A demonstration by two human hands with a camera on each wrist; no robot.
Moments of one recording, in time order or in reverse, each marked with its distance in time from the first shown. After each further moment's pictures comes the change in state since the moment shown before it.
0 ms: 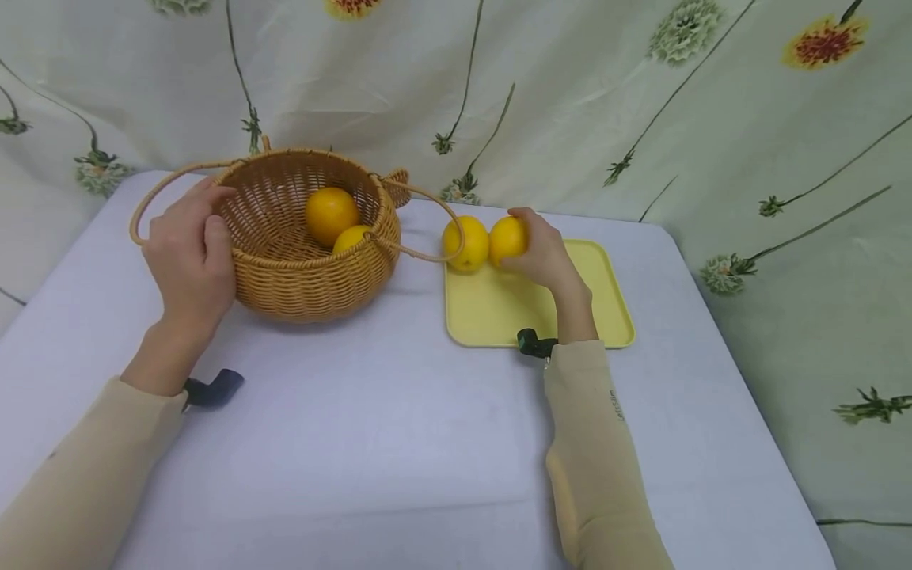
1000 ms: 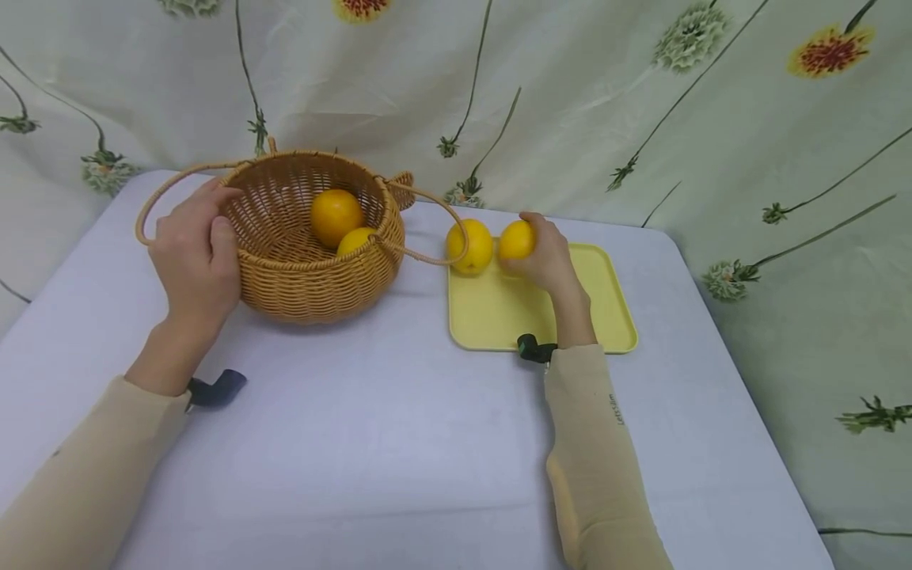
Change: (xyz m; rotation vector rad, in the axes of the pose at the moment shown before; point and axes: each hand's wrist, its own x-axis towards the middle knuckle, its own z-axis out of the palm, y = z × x) left_hand 0.000 0.002 -0.001 -0.006 -0.006 -0.010; right_hand 0.000 0.002 0.006 0.003 0.082 0.073
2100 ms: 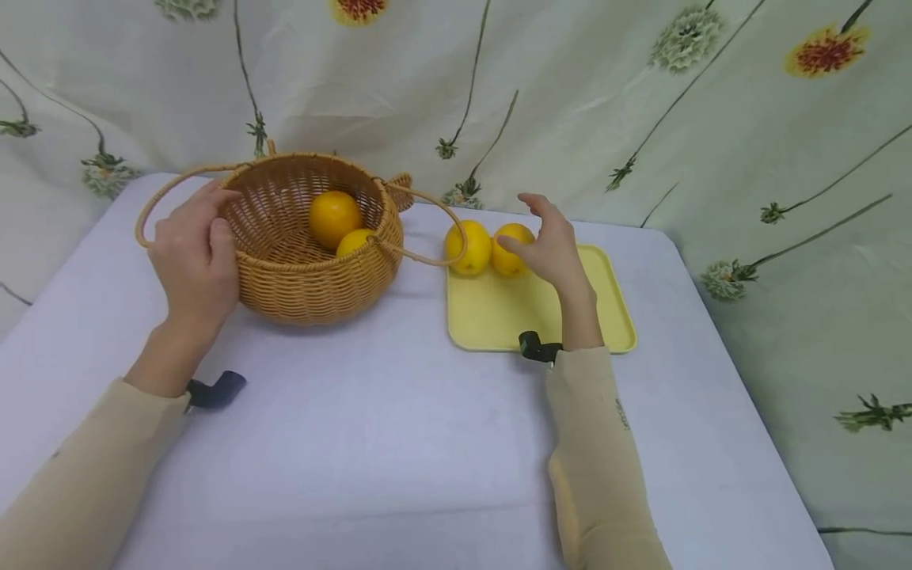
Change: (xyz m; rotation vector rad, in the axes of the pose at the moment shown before) left_hand 0.000 -0.004 0.000 -0.001 0.007 0.015; right_hand -0.007 -0.021 -0.017 0.067 0.068 -0.137
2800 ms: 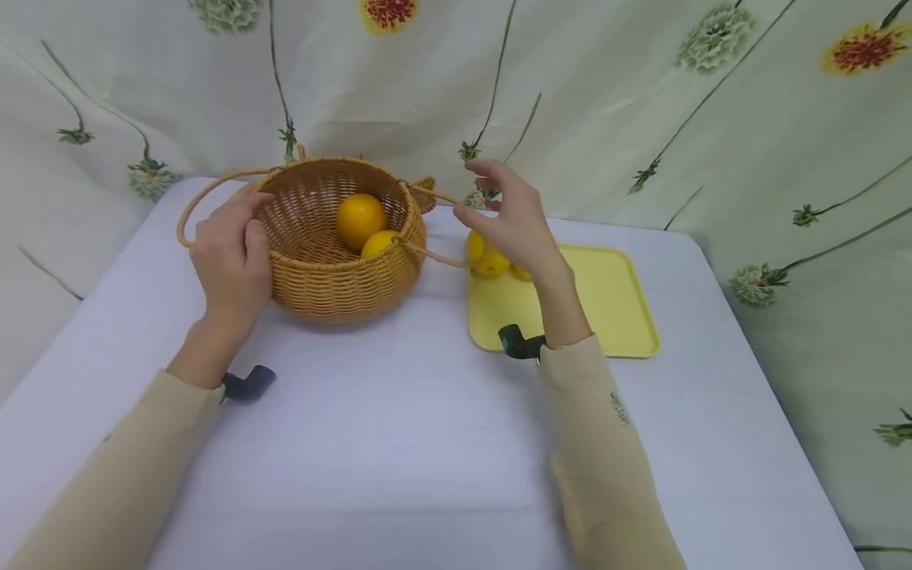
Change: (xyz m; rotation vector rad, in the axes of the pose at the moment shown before) left_hand -0.001 0.003 -0.005 0.003 -0.007 0.013; right_hand 0.002 -0.100 0.020 0.167 -0.079 -0.235
